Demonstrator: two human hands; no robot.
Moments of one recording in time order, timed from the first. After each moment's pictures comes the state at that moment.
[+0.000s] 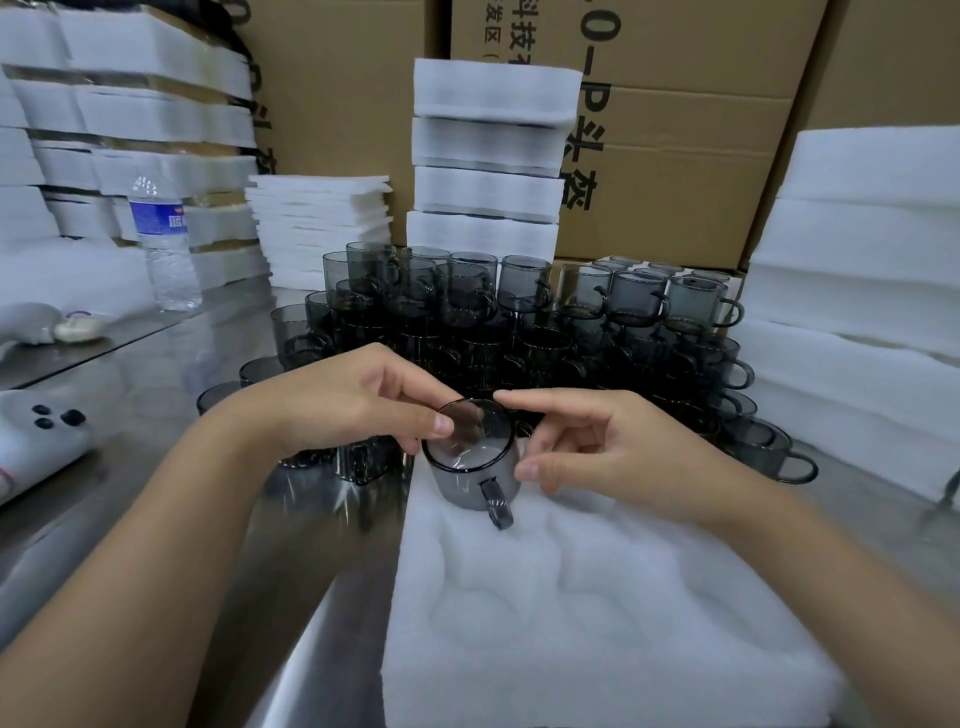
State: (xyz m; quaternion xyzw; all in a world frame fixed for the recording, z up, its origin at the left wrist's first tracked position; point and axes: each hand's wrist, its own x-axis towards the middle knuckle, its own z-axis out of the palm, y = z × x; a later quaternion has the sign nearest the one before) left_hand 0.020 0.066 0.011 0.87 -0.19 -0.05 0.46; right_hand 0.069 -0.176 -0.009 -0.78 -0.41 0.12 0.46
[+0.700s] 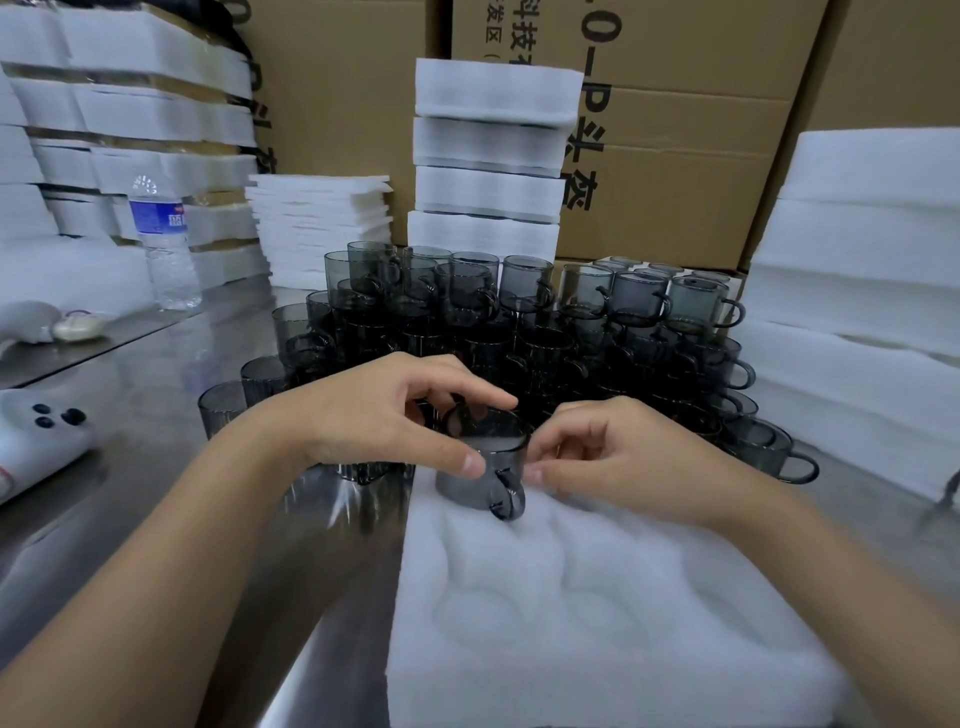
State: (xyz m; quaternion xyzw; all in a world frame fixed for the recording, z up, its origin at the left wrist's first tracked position) left_hand 0.019 0.054 0.009 0.90 -0.22 -0.02 0.38; right_hand 0.072 -0.177 -0.011 -0.83 -0.41 0.08 0.38
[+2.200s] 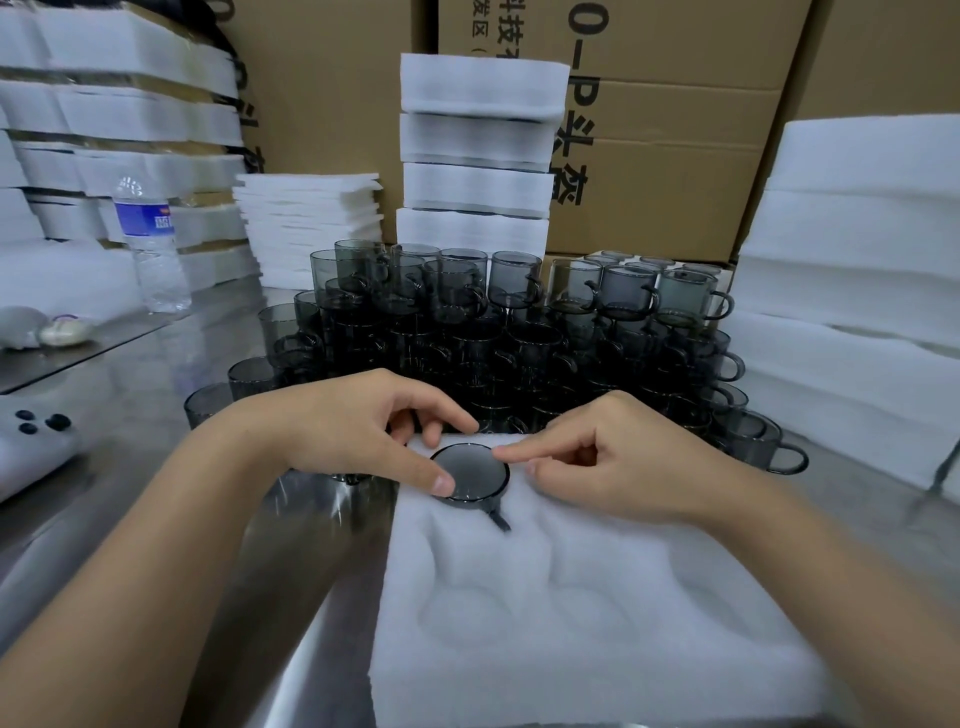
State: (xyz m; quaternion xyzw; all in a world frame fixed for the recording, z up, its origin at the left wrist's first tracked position) left_hand 0.027 0.061 0.003 0.92 -0.15 -0.08 0.35; right_hand 0.071 -0.181 -0.011 -0.85 -0.43 0.03 0.31
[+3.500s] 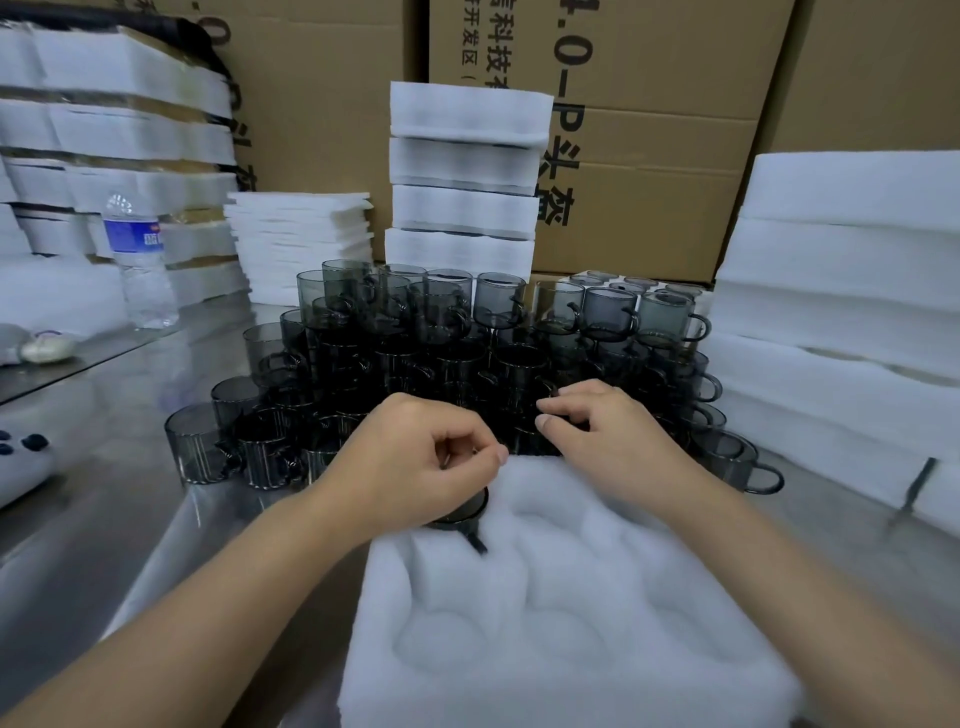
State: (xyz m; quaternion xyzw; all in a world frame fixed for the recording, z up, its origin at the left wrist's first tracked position) left_hand 0.029 0.008 -0.027 0.86 -0.24 0.27 0.36; right_hand 0.107 -0.181 -0.023 -0.92 -0.24 -0.09 0.30
